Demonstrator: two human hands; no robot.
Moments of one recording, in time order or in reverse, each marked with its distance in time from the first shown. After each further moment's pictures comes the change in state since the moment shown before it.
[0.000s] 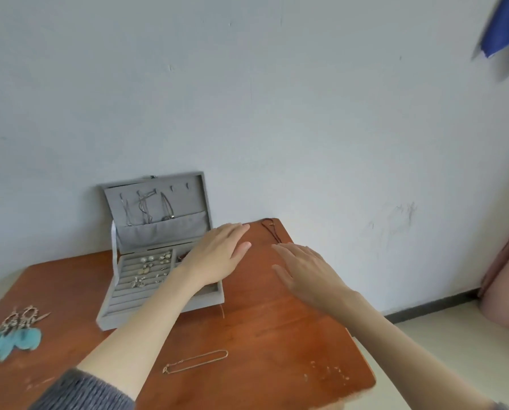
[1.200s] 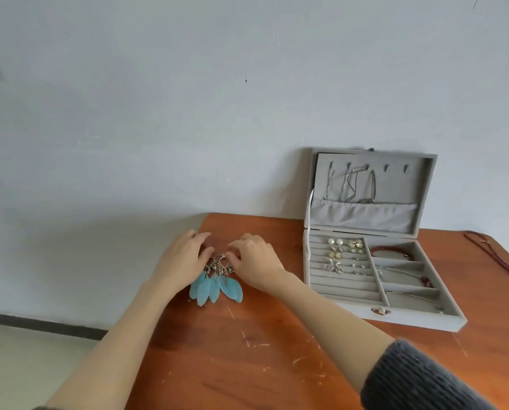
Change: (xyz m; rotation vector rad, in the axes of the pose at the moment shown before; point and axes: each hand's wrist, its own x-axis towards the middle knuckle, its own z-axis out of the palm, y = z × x) left_hand -0.235 -0.296 -0.019 -0.063 0.137 -0.717; right_hand 0.161 -0.341 0.181 0.165 -0.175 -0.314
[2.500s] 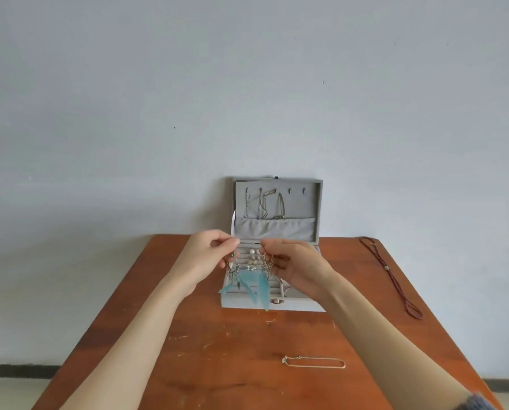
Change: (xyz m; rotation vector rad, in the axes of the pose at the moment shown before) left_hand -0.045 0.195 -0.044 -0.873 -0.084 -0.013; right_hand -0.141 0.088 -0.149 1.523 0.079 0.364
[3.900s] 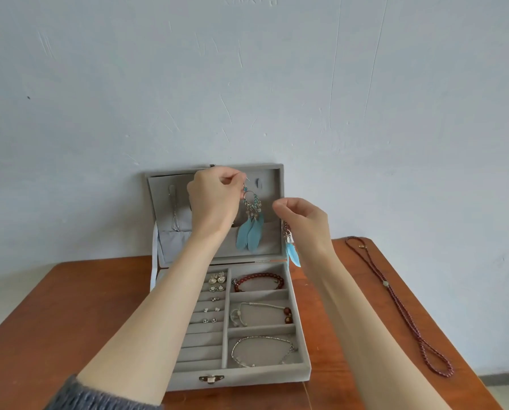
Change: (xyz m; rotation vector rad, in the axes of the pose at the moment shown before) left_hand 0.160 0.038 0.138 -0.009 0.370 0.180; right_hand 0.107 -0.026 -0.115 -0.193 0.434 -0.479
